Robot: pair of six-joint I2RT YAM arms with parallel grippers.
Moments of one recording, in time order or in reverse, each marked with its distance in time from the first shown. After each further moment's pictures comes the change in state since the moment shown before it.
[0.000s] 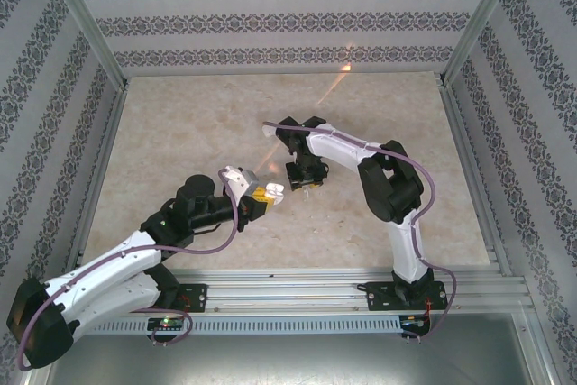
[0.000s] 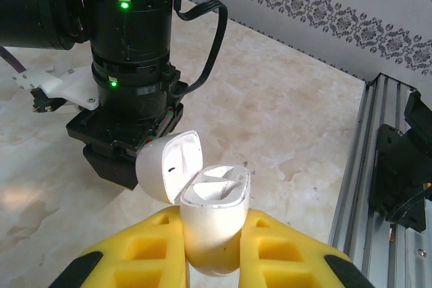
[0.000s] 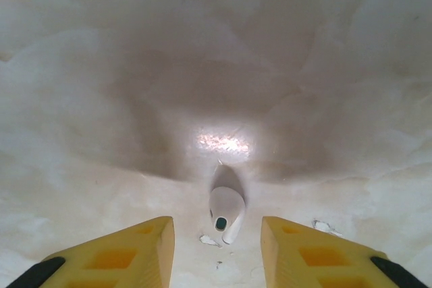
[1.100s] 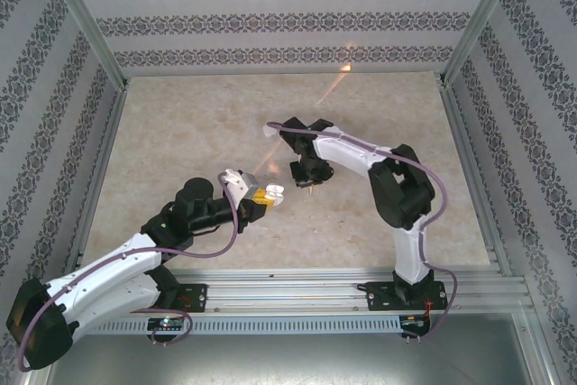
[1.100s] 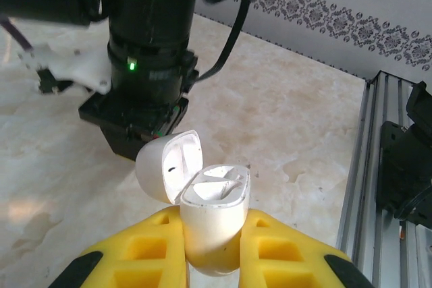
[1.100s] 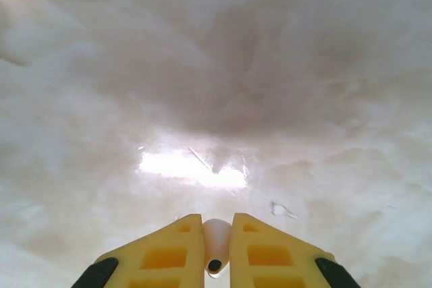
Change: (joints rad) left arm 0.000 -0.009 -0.040 0.072 0.009 0.047; right arm 0.010 -0.159 -0.099 0.083 0.092 -0.004
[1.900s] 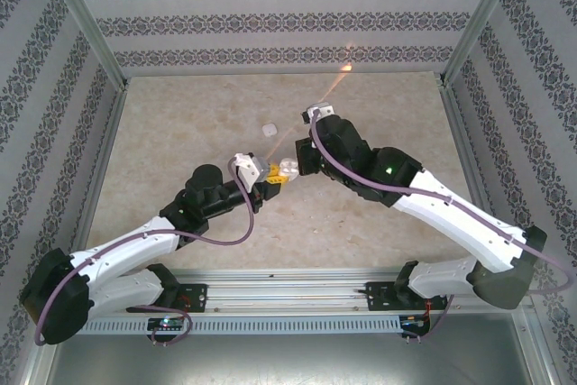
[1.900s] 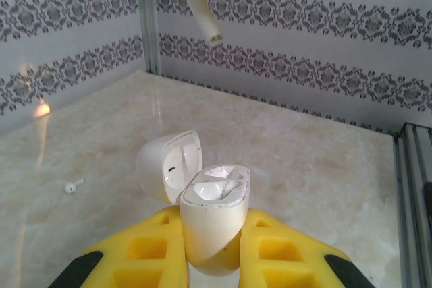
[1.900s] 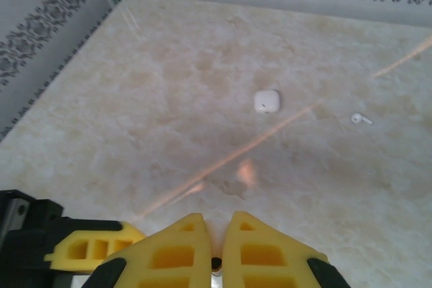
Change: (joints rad) left arm -0.005 0.214 0.091 0.336 -0.044 0.058; right arm 0.301 -0.693 -0.124 0.294 0.298 0.000
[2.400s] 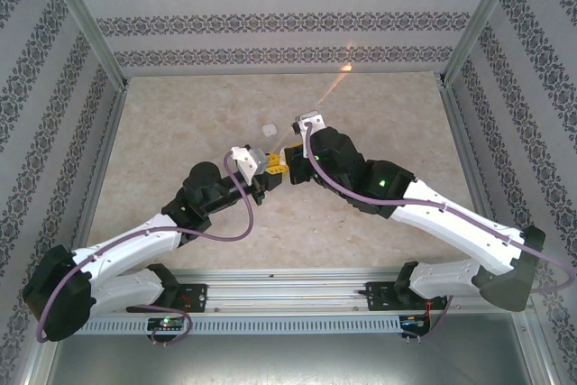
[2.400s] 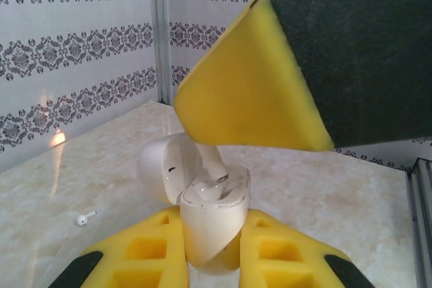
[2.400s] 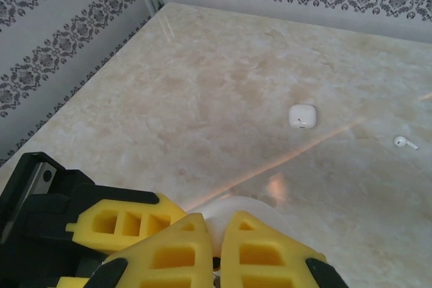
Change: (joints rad) left arm -0.008 0.027 0.023 0.089 -0.036 -0.029; right arm 0.032 -0.030 -0.132 0.185 -0.044 -0.060
